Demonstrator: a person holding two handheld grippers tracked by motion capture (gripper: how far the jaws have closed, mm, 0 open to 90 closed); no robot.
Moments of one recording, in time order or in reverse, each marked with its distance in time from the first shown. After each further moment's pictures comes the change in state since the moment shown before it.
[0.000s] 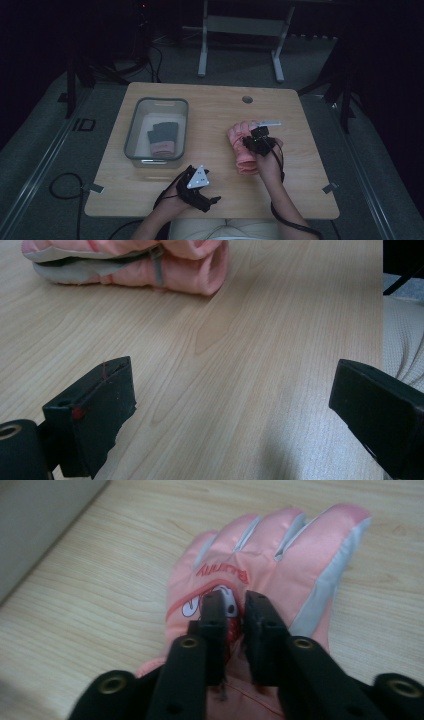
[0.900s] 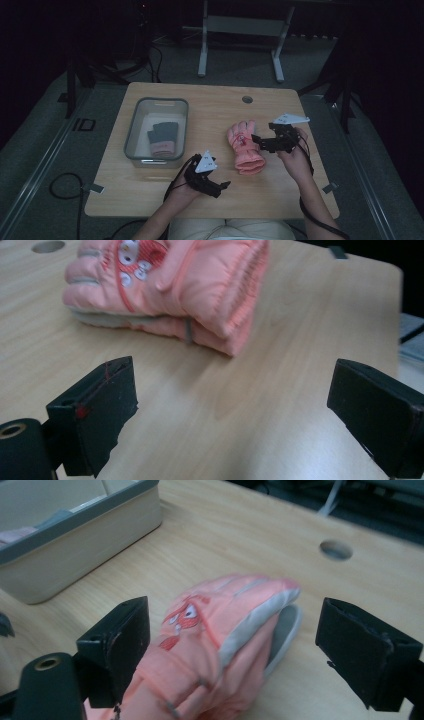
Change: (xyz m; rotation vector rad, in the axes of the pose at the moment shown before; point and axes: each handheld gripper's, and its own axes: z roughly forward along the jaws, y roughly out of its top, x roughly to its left) left arm 0.012 0.046 0.006 -0.048 0.063 -0.084; right arm -0.044 0.011 -0.057 -0.180 0.156 -0.231
